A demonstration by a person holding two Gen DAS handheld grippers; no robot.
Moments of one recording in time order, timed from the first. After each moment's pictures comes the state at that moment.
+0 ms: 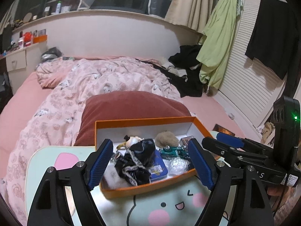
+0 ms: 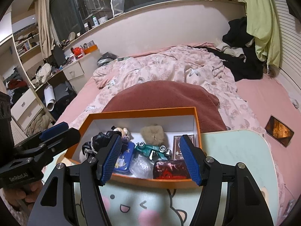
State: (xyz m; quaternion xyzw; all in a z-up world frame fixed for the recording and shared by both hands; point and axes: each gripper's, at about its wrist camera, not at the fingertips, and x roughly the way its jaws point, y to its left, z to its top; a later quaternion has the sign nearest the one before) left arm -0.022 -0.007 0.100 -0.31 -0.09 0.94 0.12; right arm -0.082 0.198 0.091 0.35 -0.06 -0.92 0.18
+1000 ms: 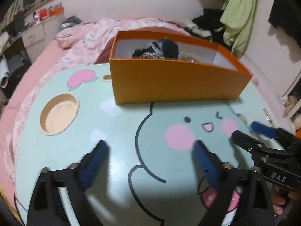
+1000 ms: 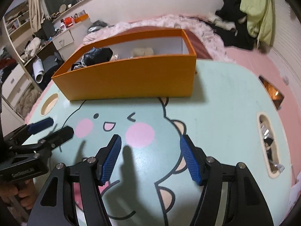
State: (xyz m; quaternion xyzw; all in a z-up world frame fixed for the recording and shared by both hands) left arm 0.033 0.010 0.006 -0.46 -0.02 0.89 0.02; right arm -0.003 0.199 0.019 0.45 0.00 -0.88 0.13
